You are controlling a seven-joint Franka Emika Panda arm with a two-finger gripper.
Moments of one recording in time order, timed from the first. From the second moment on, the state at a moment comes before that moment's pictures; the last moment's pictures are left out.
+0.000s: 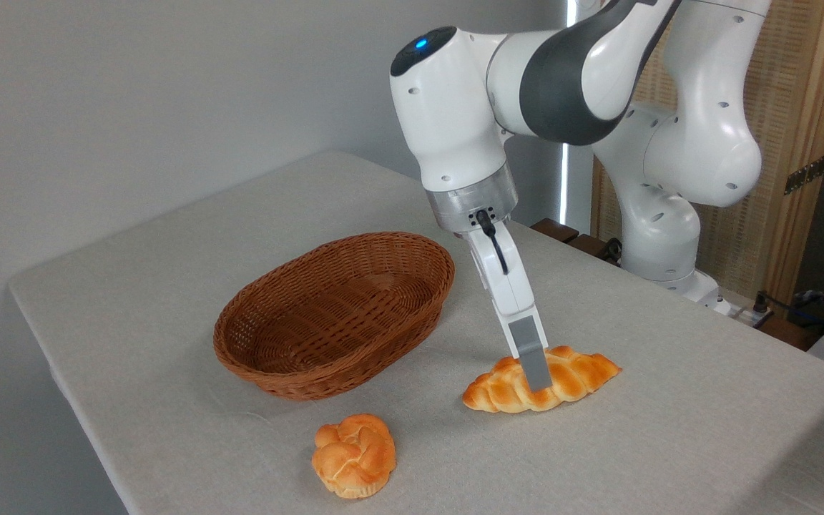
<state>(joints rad) -0.10 -0.38 0.15 -2.48 0.29 1.97 1.24</state>
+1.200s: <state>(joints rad) -0.12 -0.36 0.15 -2.51 0.29 2.04 1.24</state>
